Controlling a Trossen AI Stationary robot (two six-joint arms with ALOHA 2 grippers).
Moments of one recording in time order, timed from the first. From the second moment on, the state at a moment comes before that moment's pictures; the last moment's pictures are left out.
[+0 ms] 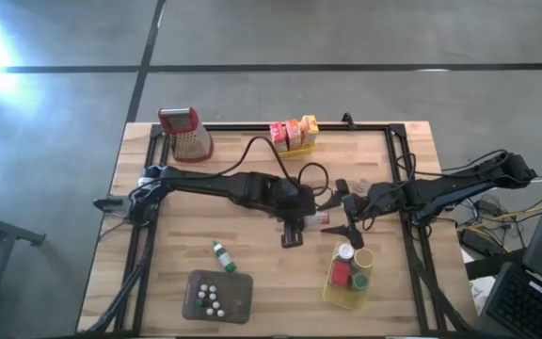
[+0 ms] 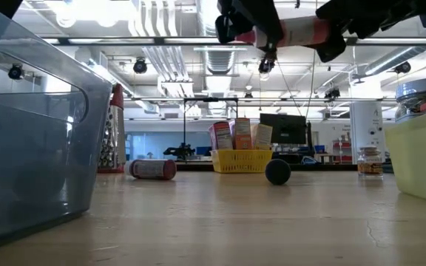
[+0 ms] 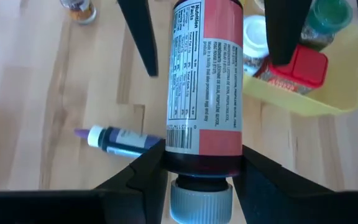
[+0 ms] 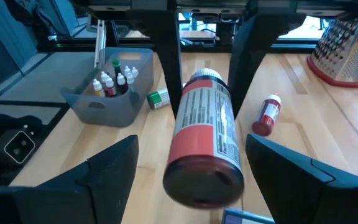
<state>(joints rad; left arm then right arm) -0.11 2.01 2.02 -0.91 -0.05 -0.16 0.20 0.98 0.55 0.10 0.03 0.11</state>
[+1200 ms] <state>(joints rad) -0.11 2.01 2.02 -0.79 -0.01 -0.15 0.20 0.98 0.55 0.17 0.02 0.04</state>
